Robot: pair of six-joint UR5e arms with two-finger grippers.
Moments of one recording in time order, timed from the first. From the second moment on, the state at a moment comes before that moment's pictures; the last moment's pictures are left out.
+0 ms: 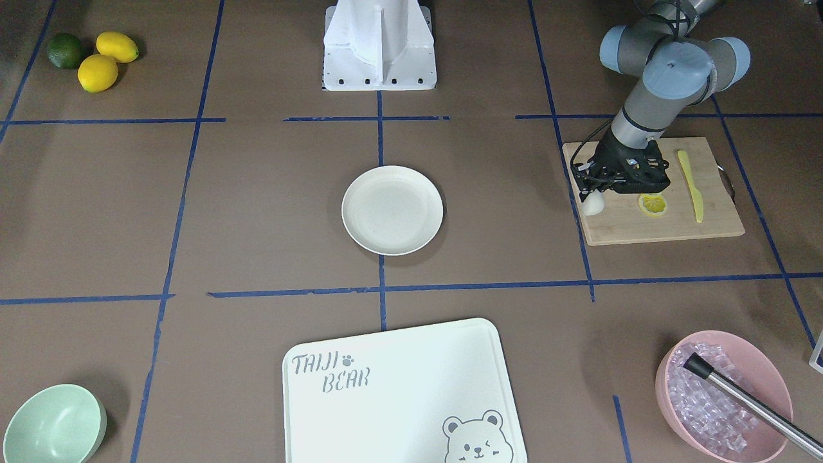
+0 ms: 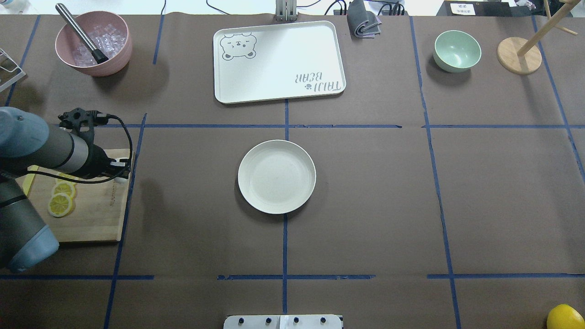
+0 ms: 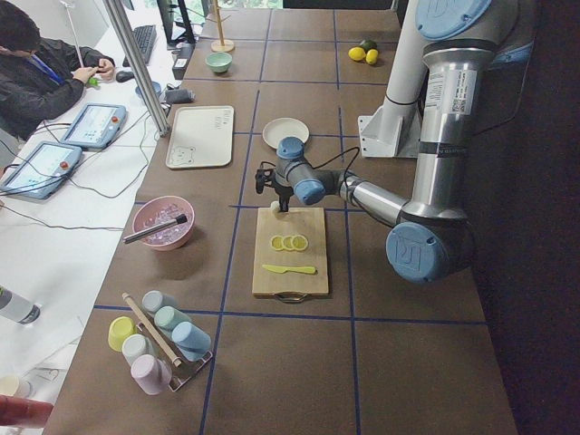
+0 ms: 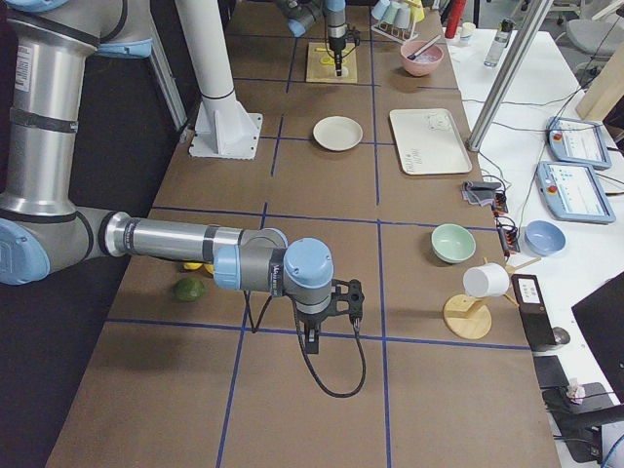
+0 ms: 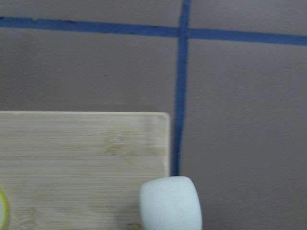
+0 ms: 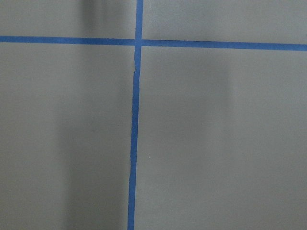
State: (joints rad) left arm -0.72 -1.71 -1.83 -1.96 -1.97 -1.13; right arm 1.63 -1.79 1.75 -1.53 2.35 -0.07
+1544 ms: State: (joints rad) left arm -0.42 -2.45 -1.35 -1.77 -1.75 -1.54; right arm 1.62 -1.79 1.74 -1.53 2.35 -0.06
